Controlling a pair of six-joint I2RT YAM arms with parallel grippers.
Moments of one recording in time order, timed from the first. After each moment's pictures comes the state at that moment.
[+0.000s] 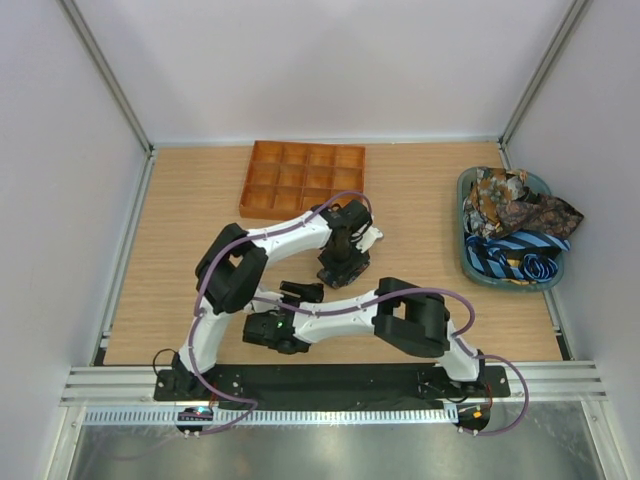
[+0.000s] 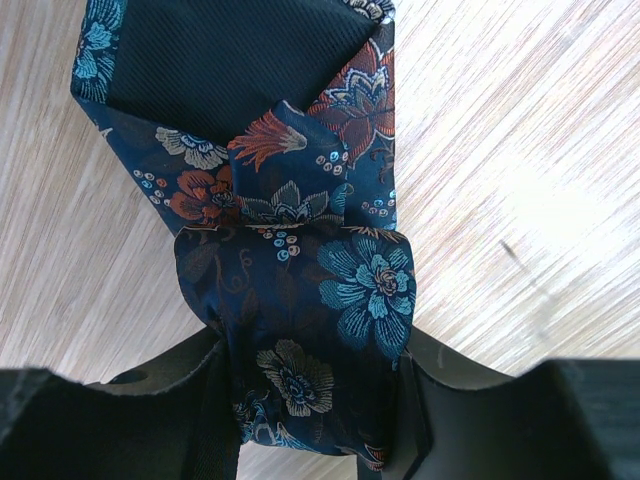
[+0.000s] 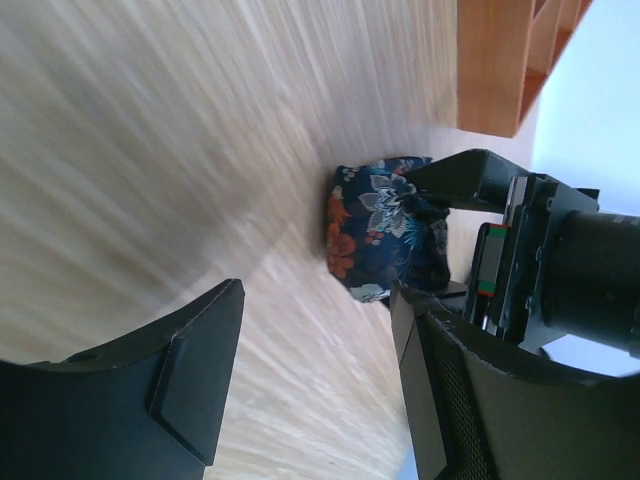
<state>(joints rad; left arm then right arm) -0.84 2.14 1.64 -0.82 0.14 0.08 1.40 2.10 1.43 -0.74 0.98 0.12</state>
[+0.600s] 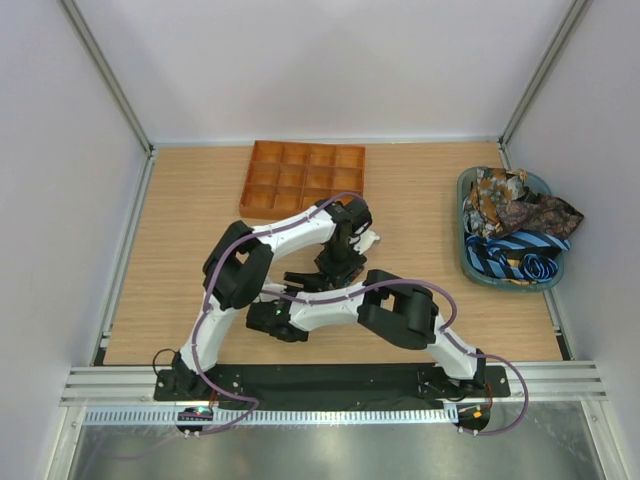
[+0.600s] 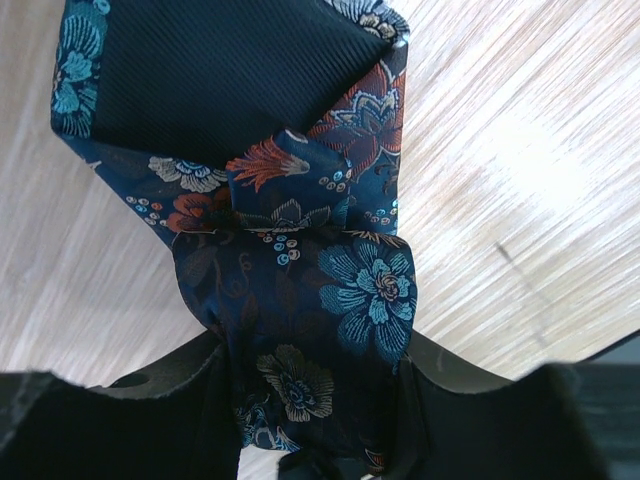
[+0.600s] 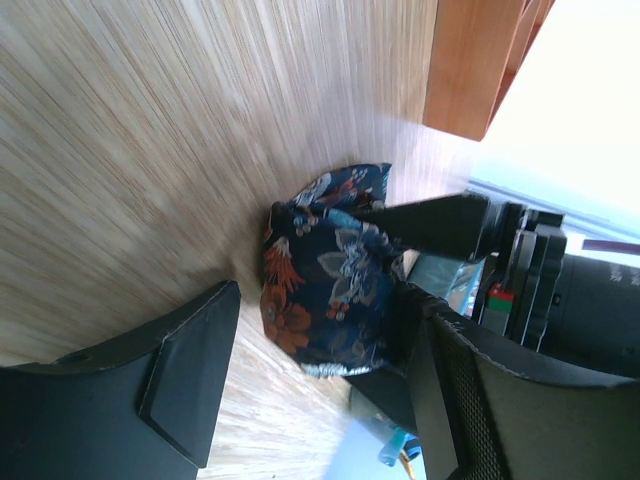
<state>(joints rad) -0.83 2.20 1.74 -1.01 0.18 0.07 1.32 2.20 1.46 -0.76 1.05 -0.01</state>
